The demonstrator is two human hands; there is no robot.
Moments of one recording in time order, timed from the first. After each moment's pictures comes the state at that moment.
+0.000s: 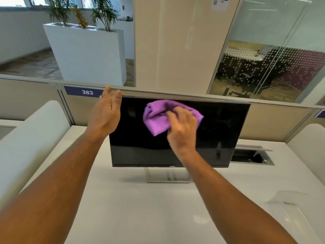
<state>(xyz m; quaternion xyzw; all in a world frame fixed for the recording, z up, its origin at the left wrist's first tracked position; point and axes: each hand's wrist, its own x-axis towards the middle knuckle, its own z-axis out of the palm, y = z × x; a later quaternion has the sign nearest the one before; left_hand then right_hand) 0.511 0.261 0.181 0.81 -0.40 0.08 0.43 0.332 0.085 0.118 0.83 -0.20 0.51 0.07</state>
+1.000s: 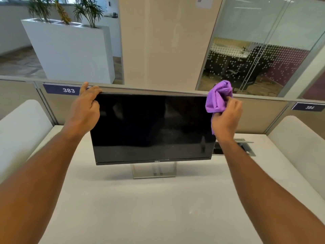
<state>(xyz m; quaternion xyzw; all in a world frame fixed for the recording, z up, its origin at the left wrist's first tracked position) 0.504 0.263 0.182 0.81 -0.40 0.07 0.42 0.199 -0.039 0.161 0.74 -0.44 0.50 -0.07</state>
